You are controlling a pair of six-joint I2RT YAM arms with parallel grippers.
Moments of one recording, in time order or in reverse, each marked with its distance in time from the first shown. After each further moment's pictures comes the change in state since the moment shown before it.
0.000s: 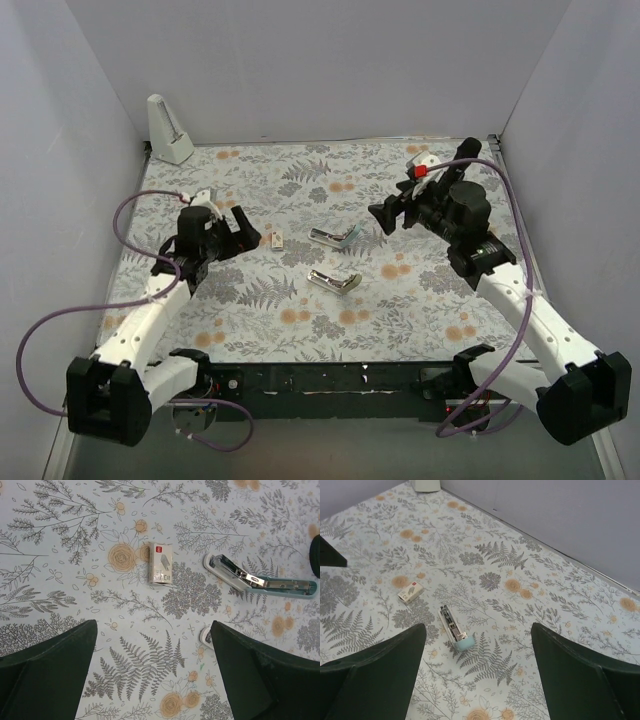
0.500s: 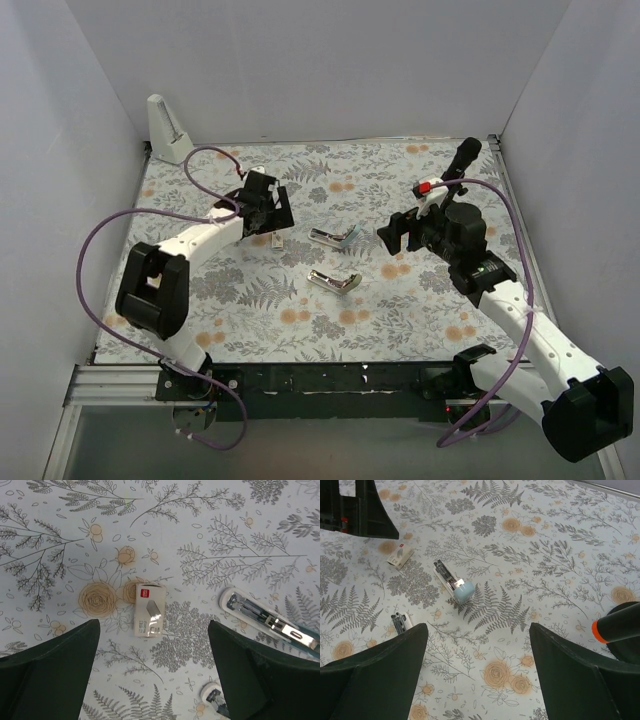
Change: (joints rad) left arm -0.246 0.634 0.467 -0.126 -0.320 -0.050; right arm 0.000 -0.139 -0.165 -0.101 0.129 0.158
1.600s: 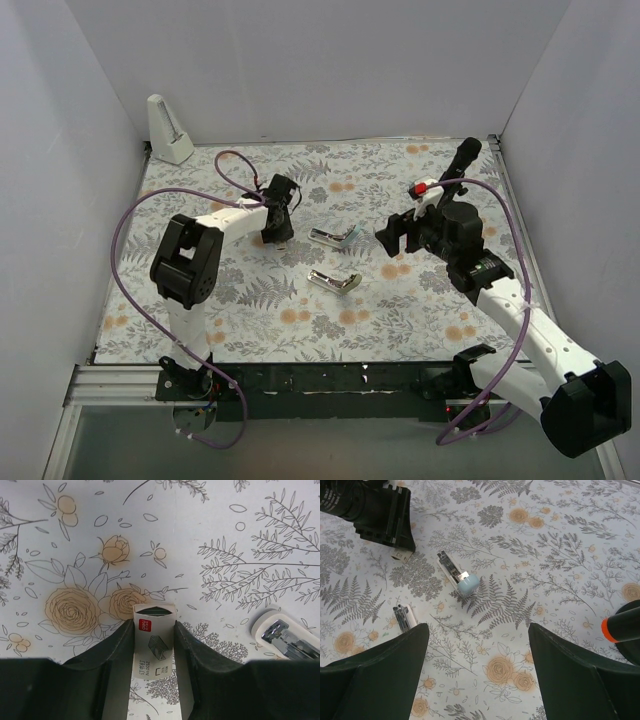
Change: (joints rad) left arm -0.044 0.330 0.190 -0.122 -0.057 -0.061; right arm 0.000 0.017 -0.006 -0.014 -0.011 -0.008
